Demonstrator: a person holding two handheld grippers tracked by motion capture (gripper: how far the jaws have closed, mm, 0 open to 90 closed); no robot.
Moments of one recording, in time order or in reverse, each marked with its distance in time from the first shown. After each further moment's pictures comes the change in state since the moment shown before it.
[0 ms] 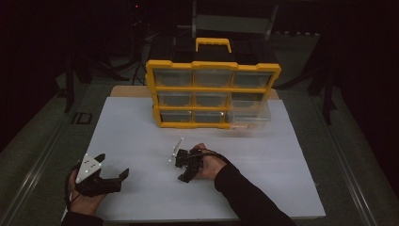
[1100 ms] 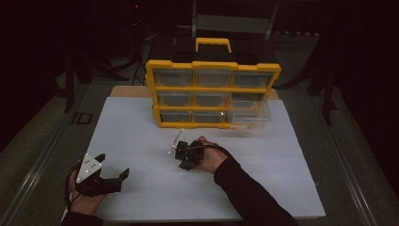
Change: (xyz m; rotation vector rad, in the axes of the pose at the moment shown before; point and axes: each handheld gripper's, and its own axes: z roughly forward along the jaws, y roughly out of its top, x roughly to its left) left arm 0.000 0.000 0.000 0.002 0.003 0.002; right arm -0.009 0.013 -0.030 -0.008 -0.027 0.006
